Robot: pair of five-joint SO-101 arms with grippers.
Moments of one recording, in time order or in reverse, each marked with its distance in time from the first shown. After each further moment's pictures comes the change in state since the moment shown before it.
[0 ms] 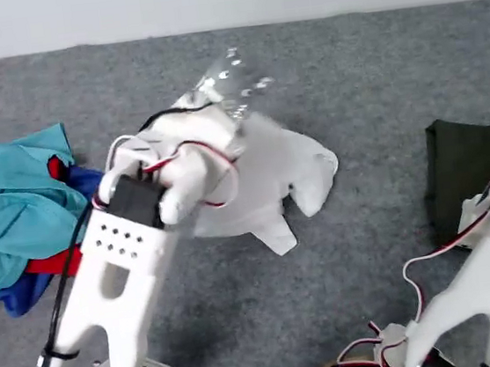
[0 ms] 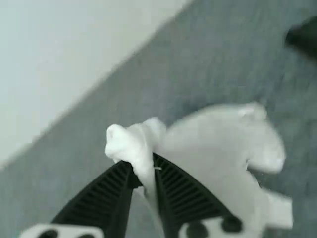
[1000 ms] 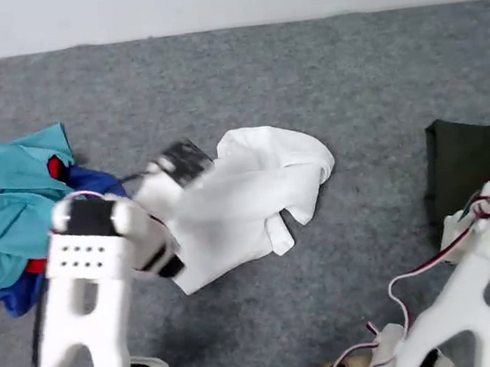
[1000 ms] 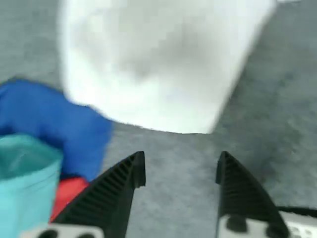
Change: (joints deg) left arm -12.9 -7.4 18.0 29.3 -15.7; right arm -2.4 -6.8 9.7 0.0 0.0
